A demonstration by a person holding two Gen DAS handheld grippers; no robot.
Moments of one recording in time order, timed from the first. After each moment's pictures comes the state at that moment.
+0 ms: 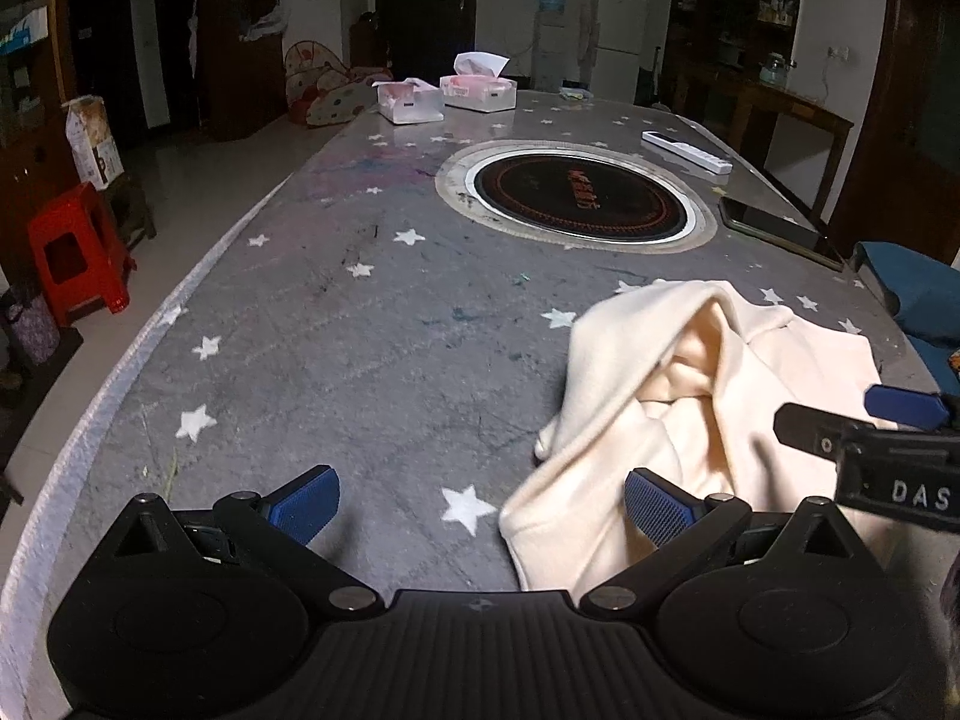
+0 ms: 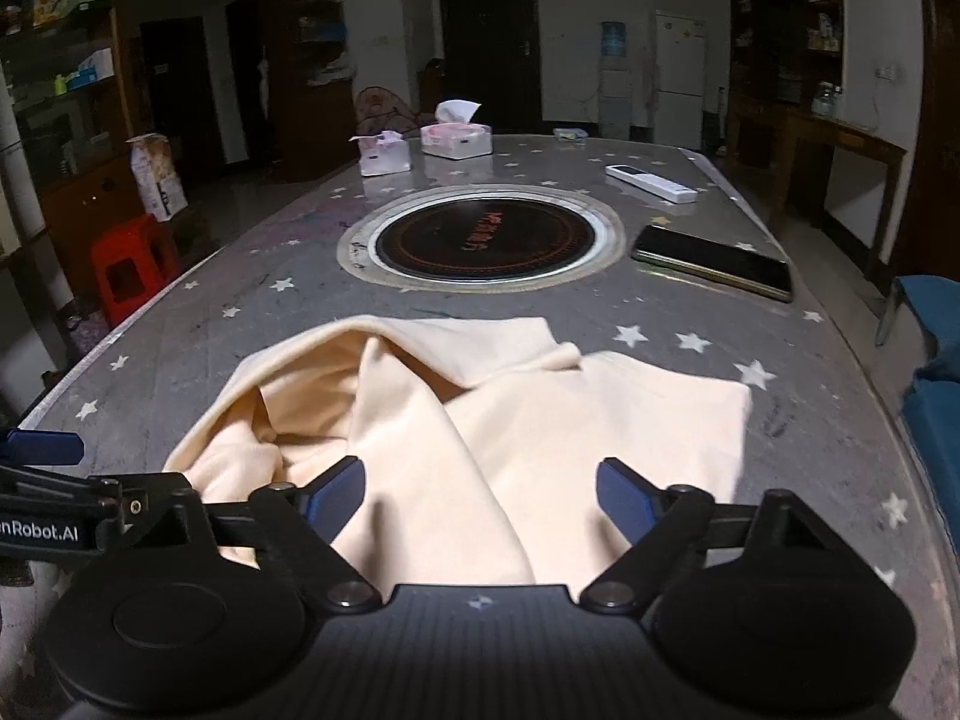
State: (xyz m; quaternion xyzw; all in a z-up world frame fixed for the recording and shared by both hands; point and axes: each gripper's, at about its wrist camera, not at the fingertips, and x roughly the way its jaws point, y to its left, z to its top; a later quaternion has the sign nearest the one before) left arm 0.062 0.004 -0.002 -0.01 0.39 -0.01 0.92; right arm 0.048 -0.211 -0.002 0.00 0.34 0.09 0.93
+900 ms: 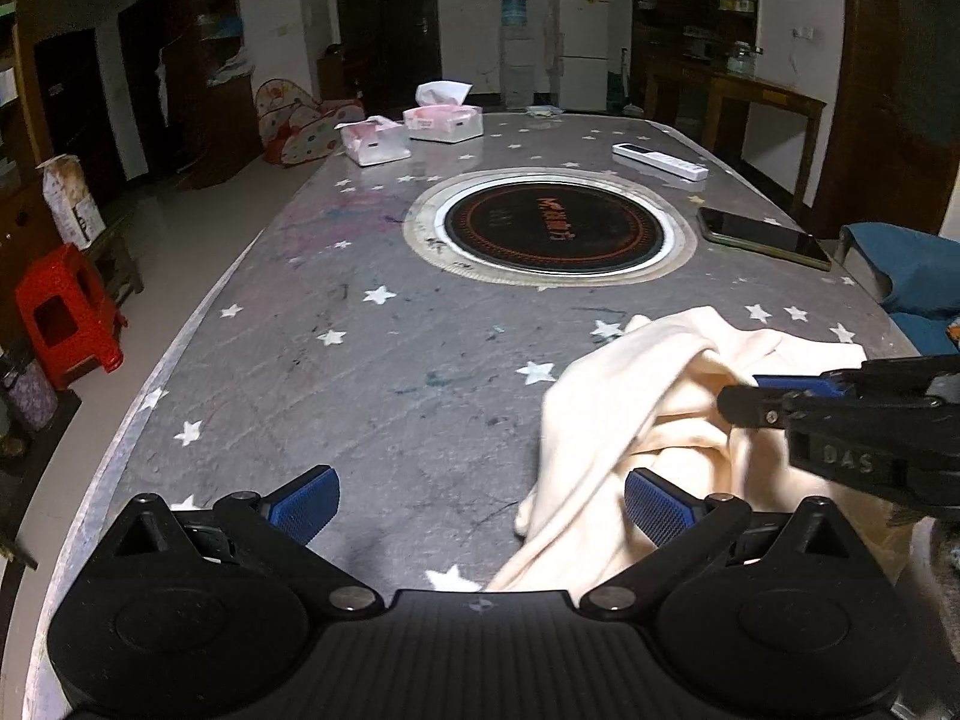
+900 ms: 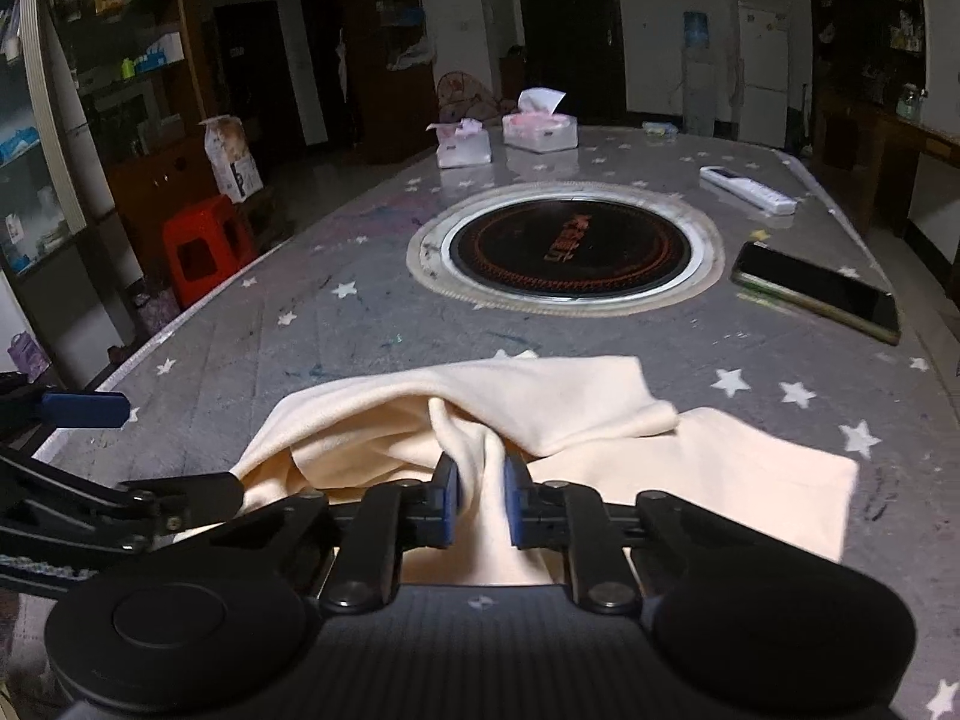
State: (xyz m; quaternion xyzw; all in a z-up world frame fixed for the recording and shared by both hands) left arm 0.084 -0.014 0.011 0.04 0.37 -0.03 0.93; right arm 0.093 -0.203 -0.003 0.00 0.35 0.17 0.92
